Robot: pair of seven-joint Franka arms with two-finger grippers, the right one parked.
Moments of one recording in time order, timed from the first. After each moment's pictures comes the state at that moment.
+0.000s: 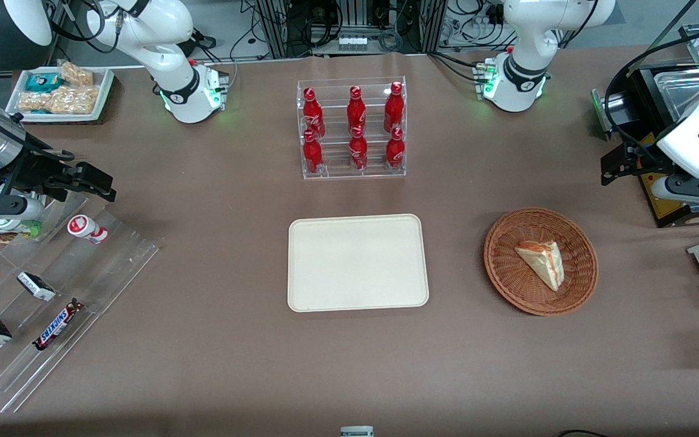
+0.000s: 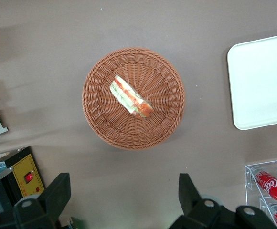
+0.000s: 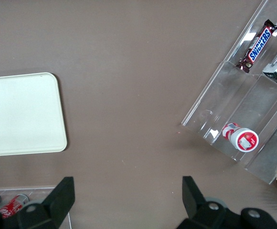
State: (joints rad) arm -0.07 0.02 0.00 -1.57 0.01 1.54 0.09
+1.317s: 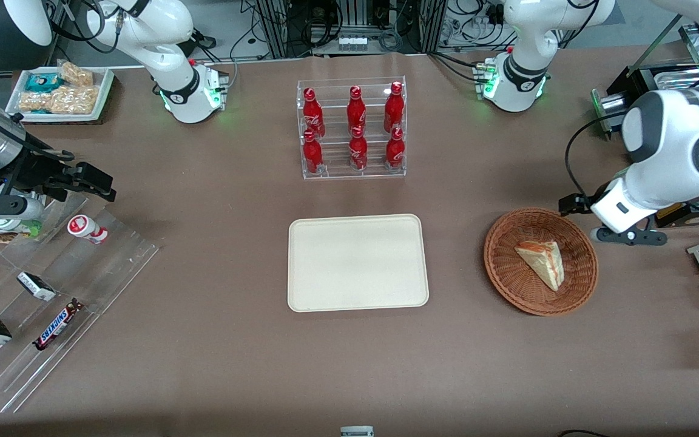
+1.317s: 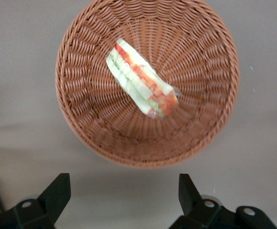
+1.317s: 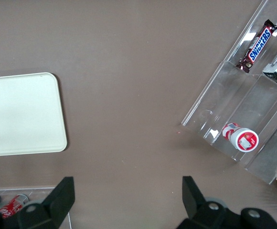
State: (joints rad) arm -0.03 0.07 0.02 -2.10 0.01 2.05 0.04
